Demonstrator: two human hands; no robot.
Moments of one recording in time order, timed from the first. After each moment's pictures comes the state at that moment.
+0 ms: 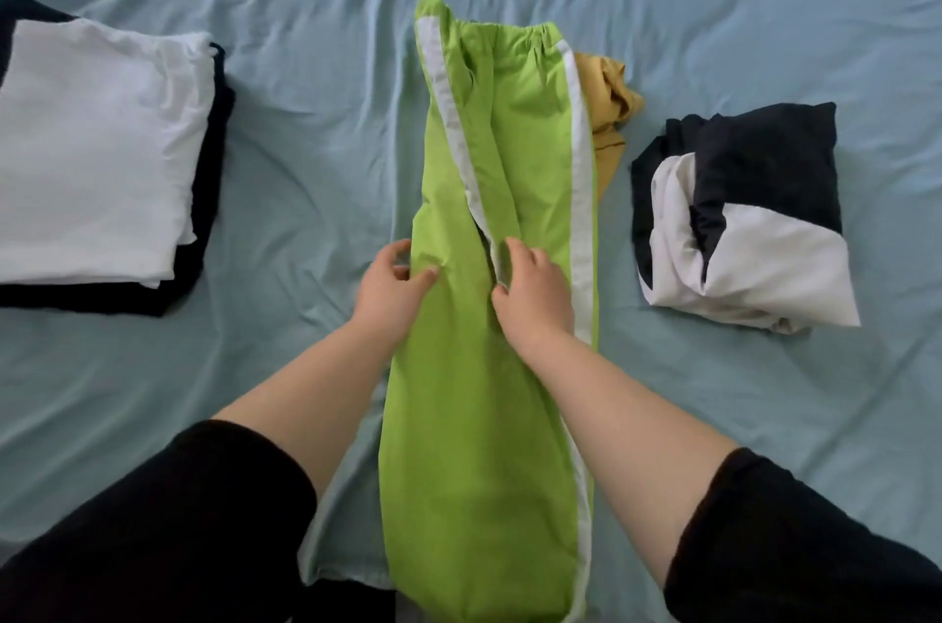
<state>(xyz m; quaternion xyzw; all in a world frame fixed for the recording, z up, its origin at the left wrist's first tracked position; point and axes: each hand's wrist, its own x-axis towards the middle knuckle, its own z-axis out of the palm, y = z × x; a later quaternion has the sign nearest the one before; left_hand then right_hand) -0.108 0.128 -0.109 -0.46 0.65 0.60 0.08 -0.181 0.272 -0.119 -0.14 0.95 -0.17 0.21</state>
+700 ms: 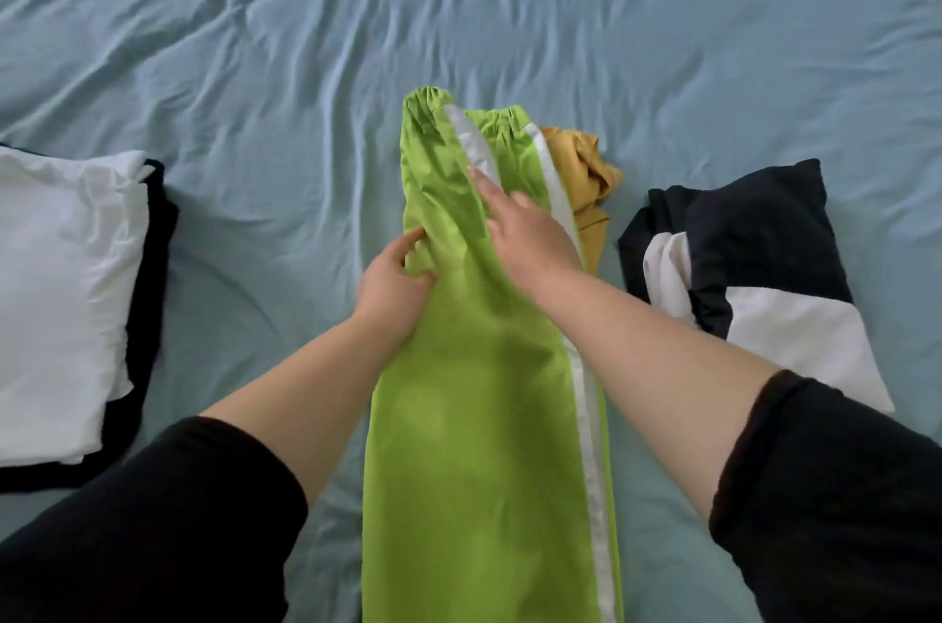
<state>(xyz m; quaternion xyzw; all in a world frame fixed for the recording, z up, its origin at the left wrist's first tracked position) -0.238 0.084 -0.118 -0.37 0.73 0.57 0.07 -0.342 0.218 -0.106 -0.24 0.93 -0.21 0.16</state>
